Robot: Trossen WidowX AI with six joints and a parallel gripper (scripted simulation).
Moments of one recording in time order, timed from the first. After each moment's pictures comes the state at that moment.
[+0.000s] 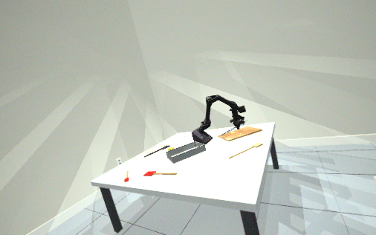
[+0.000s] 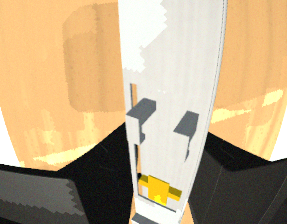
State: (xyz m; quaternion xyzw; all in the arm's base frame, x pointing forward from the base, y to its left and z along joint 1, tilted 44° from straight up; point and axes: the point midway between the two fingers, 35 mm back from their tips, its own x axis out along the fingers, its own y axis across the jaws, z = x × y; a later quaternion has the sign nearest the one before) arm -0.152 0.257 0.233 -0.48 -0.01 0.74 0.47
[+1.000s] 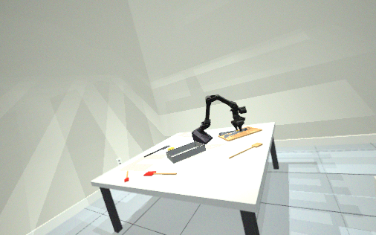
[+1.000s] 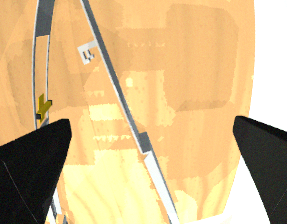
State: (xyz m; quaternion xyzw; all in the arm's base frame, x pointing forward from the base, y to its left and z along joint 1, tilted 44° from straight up) arm -0.117 0.271 0.240 -0.47 0.02 0.71 0.52
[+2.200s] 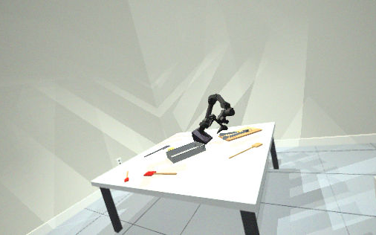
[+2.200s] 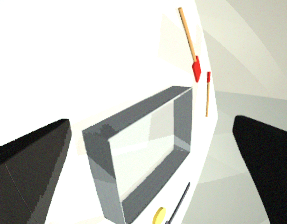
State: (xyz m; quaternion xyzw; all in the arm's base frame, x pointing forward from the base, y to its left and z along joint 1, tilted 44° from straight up) arm 0.215 0.167 0.248 -0.25 0.33 0.19 0.89
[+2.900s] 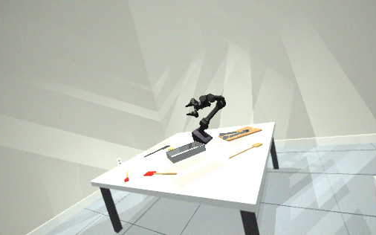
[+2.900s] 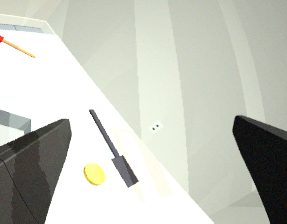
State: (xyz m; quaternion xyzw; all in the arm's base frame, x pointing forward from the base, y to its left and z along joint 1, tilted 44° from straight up) arm 0.241 -0.107 0.238 -0.01 0.43 -0.34 0.84
